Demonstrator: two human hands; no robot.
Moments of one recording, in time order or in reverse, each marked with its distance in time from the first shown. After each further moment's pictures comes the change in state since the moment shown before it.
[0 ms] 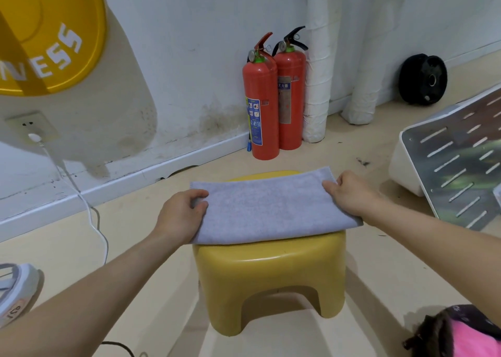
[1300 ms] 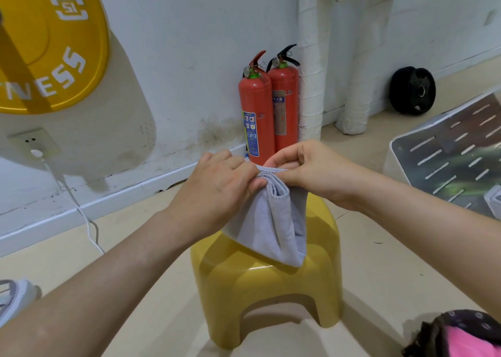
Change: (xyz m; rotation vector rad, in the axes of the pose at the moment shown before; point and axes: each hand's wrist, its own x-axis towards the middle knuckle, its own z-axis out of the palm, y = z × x) left_hand -0.027 0.102 -0.036 0.574 0.284 1.078; right_hand -0.073 -0.098 -0.054 0.582 -0.374 -0.446
